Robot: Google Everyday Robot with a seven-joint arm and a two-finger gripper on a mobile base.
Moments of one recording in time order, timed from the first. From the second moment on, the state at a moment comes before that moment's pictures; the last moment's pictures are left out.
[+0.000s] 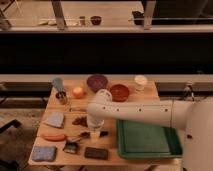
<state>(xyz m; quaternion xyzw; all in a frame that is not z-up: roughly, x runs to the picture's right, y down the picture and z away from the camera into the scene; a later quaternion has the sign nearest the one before) -0.076 0.221 0.781 -0.33 -0.15 -0.07 0.93</state>
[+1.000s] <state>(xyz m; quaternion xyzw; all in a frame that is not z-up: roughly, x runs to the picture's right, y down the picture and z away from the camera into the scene) -0.092 0.213 0.751 -0.30 -0.15 -0.11 0.93</state>
